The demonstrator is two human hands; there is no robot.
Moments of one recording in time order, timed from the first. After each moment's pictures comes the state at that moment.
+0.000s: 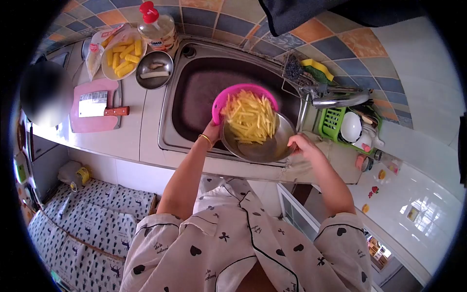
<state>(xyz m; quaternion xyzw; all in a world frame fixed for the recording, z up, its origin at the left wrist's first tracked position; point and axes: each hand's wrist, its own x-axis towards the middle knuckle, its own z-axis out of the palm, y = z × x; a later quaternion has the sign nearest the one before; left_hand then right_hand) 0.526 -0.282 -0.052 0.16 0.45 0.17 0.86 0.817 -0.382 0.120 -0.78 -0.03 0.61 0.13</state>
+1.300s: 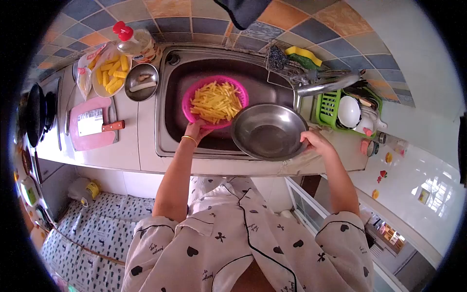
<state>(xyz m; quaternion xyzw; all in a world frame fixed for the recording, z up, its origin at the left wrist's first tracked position) 0.495 -0.248 -0.055 0.09 0.51 0.18 0.84 0.863 -0.415 0.142 -0.78 -0.03 0.61 0.13</state>
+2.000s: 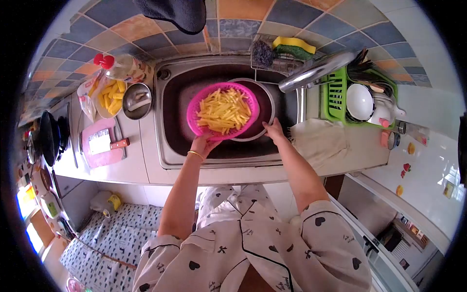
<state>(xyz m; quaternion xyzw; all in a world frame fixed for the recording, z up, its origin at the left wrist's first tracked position) 0.507 -0.265 -0.048 0.09 0.51 0.14 0.84 0.782 -0.396 -0.081 -0.79 -0.04 0.51 0.33</state>
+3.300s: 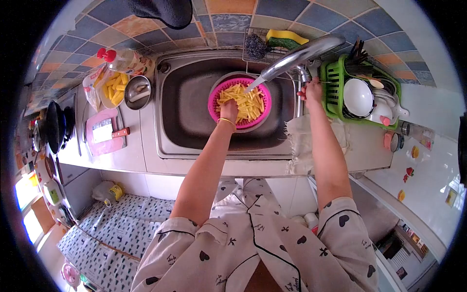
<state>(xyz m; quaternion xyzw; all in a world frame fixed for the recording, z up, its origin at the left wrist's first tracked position) 0.642 -0.264 -0.091 0.27 0.52 0.24 0.77 0.927 -0.340 0.027 -0.78 0.05 0.37 0.50</state>
